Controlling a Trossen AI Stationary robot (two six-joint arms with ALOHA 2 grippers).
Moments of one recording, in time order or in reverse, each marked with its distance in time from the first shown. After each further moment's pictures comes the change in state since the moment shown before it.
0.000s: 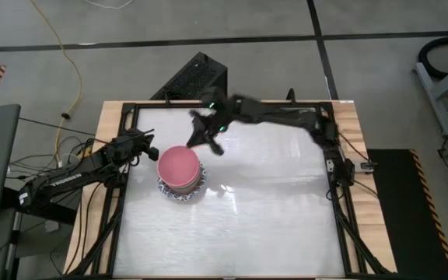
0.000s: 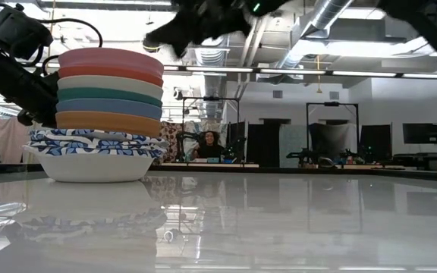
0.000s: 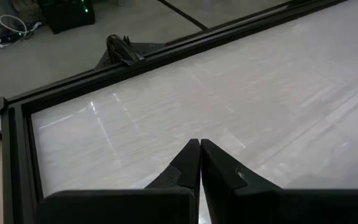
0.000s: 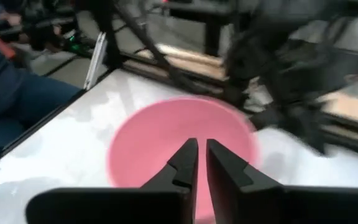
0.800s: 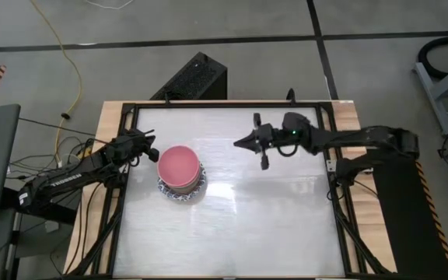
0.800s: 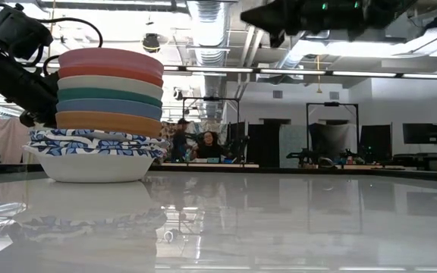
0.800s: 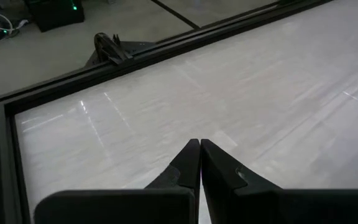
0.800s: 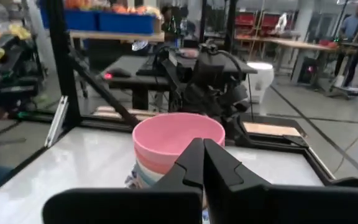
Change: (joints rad) left arm 0.000 0.000 0.000 0.005 0.038 -0.004; right arm 0.026 -0.856 -1.204 0.850 0.396 0.294
